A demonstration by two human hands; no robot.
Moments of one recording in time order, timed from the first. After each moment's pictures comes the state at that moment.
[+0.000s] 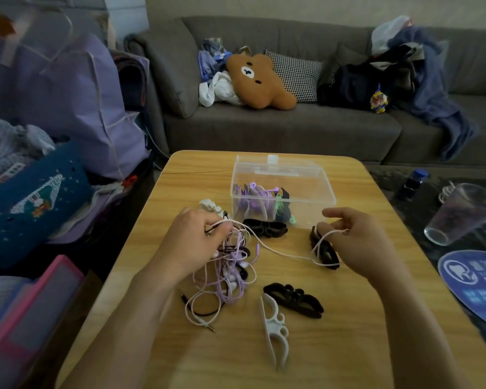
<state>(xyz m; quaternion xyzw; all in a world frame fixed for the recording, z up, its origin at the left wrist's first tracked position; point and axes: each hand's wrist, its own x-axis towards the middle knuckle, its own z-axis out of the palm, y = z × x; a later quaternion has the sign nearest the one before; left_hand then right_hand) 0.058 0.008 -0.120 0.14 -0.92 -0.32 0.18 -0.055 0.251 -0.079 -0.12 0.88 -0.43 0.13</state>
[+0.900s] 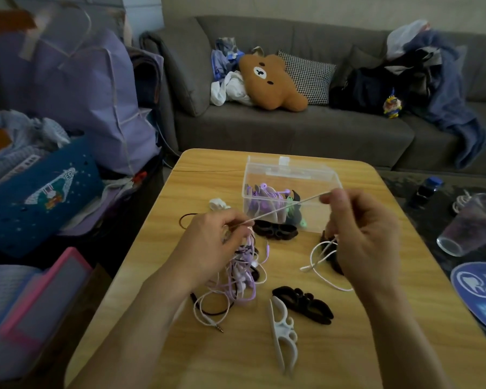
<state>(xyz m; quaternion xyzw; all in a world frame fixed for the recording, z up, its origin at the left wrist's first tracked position) 0.069 0.022 -0.113 0.08 -0.88 -0.41 0.22 -0.019 0.220 -0.069 -0.28 0.71 -0.64 -0.09</state>
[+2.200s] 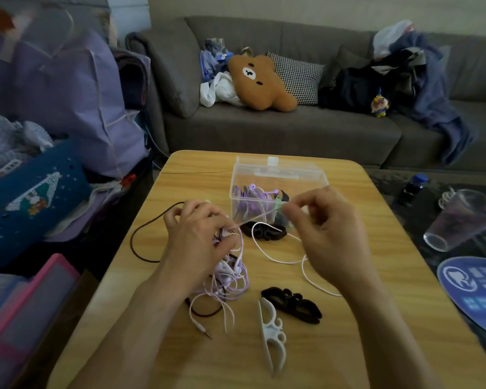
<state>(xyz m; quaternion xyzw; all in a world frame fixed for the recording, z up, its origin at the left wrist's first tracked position) 0.057 0.019 -0.133 0.12 -0.94 -0.18 0.27 -0.023 0.214 -0.064 -0.28 0.83 -0.48 -0.06</state>
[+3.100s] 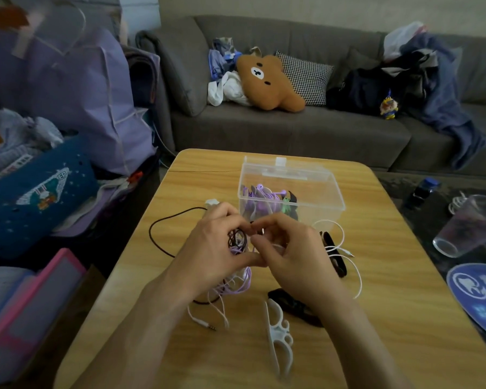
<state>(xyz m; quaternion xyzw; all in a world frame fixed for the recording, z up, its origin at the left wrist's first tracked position) 0.064 0.032 -0.115 0.06 -0.91 -0.34 0.21 -0.009 0.186 -0.102 -0.35 0.81 -0.46 0.03</state>
